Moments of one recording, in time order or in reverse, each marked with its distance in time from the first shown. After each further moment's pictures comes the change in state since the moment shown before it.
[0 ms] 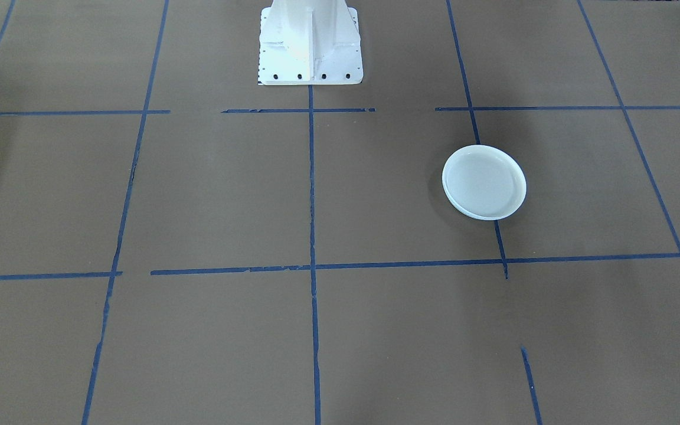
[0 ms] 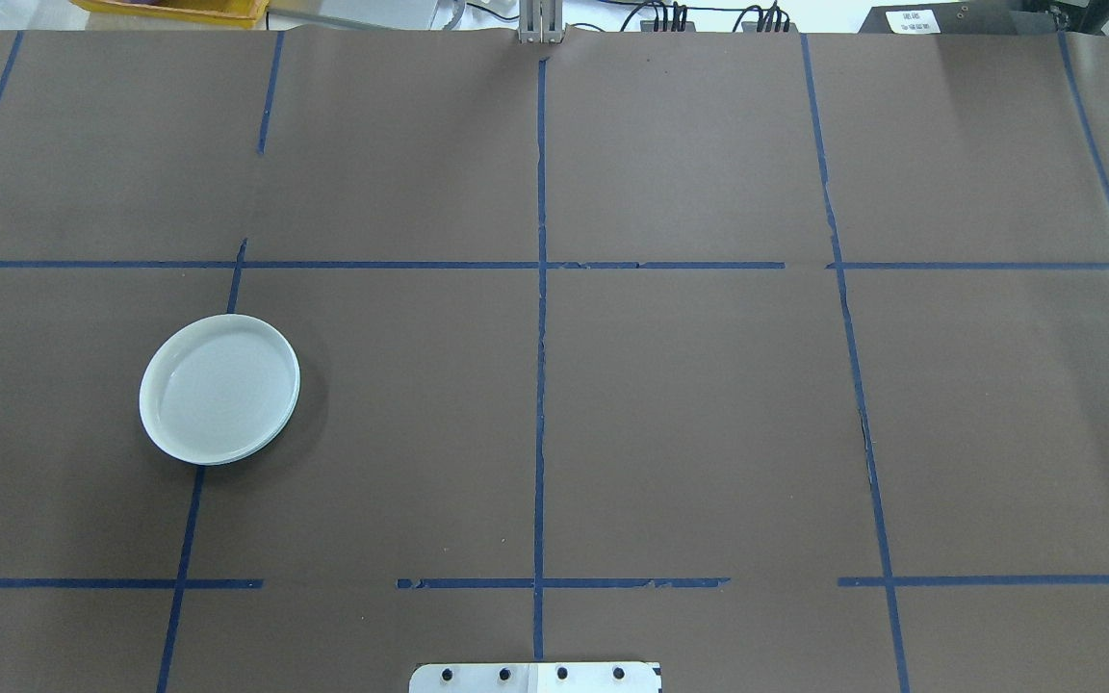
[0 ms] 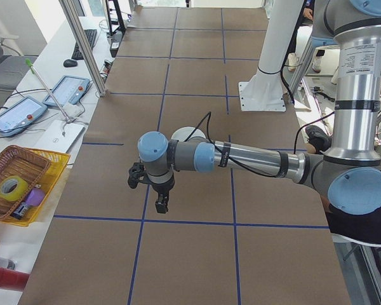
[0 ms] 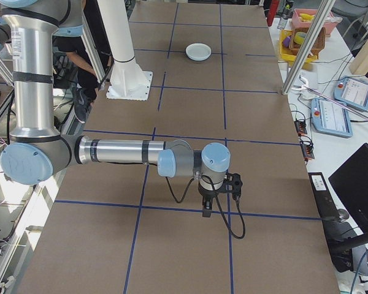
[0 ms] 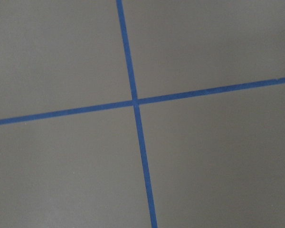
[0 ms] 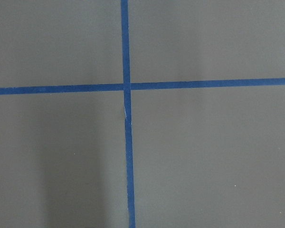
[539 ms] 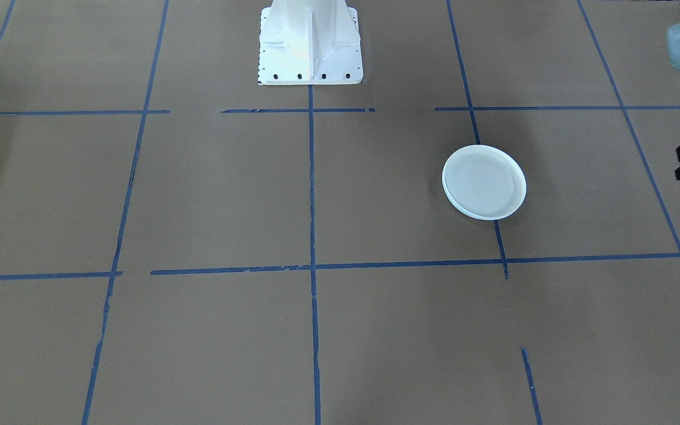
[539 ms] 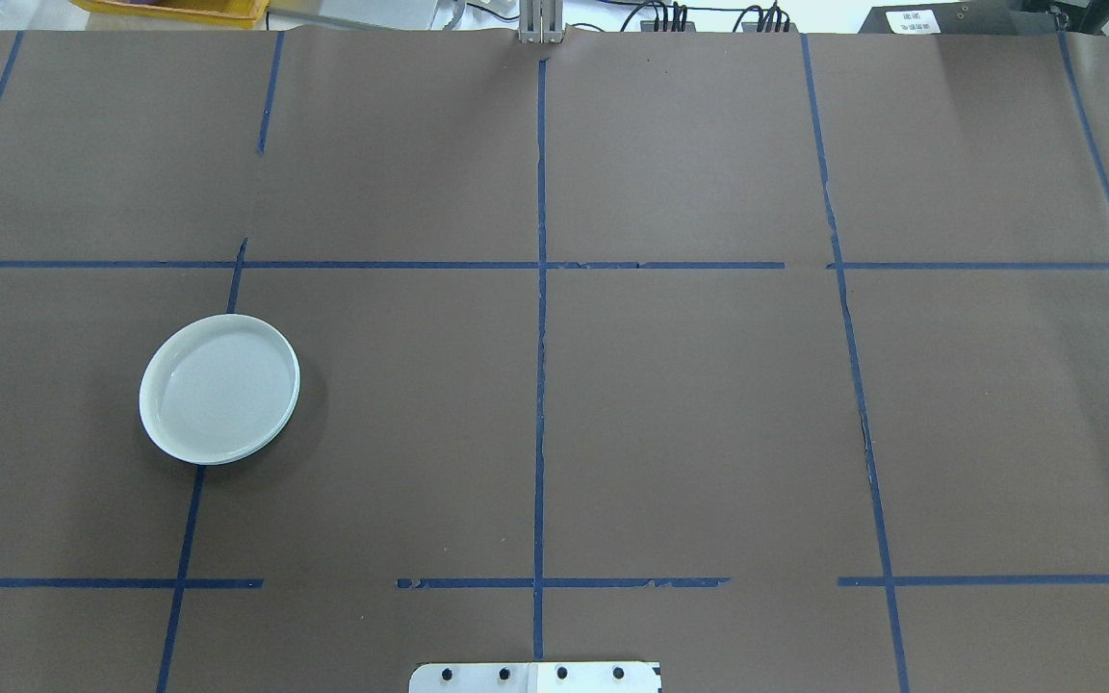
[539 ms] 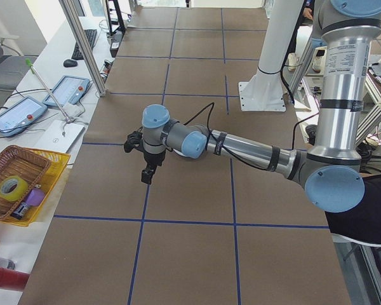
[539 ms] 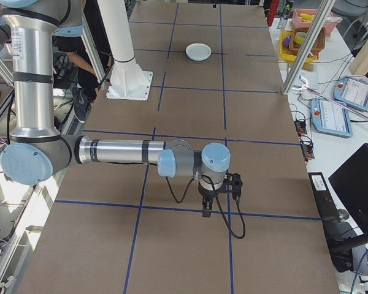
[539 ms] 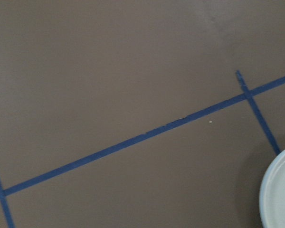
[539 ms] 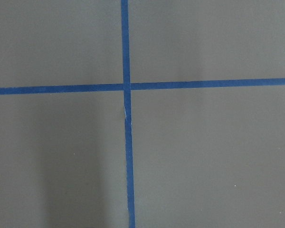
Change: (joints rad) left arm 0.133 -0.065 -0.039 -0.240 0.121 -0.131; right arm 0.000 0.000 0.000 0.000 0.000 -0.001
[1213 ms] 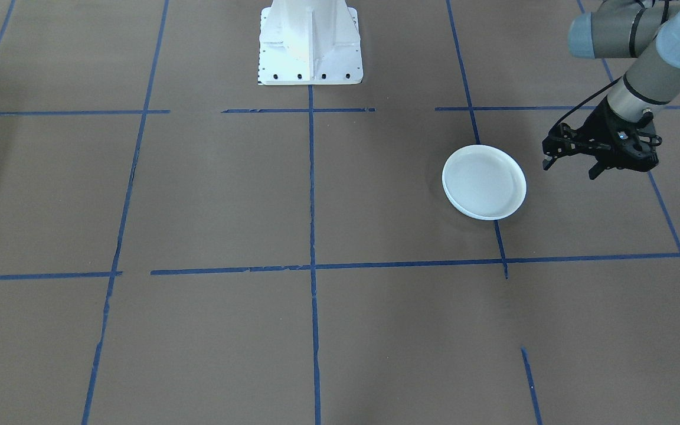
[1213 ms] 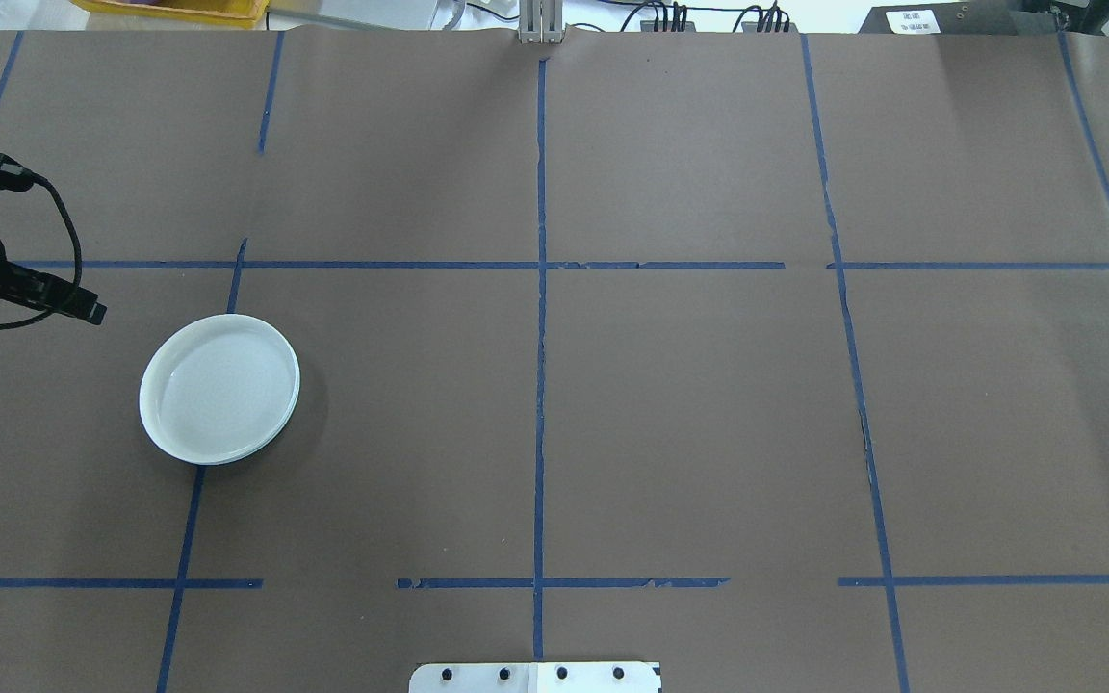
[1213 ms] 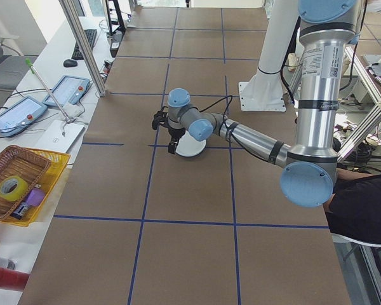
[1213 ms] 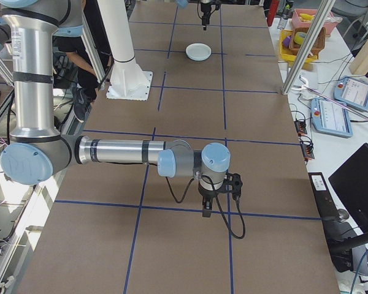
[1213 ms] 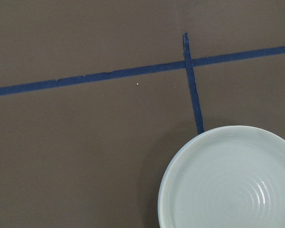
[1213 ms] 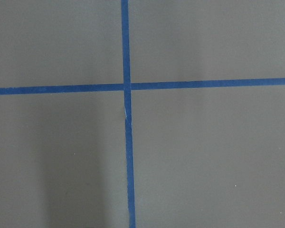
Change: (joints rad) left arm 0.375 0.007 -0.119 -0.228 0.078 -0.454; right arm 0.000 0.000 0.000 0.000 0.001 0.001
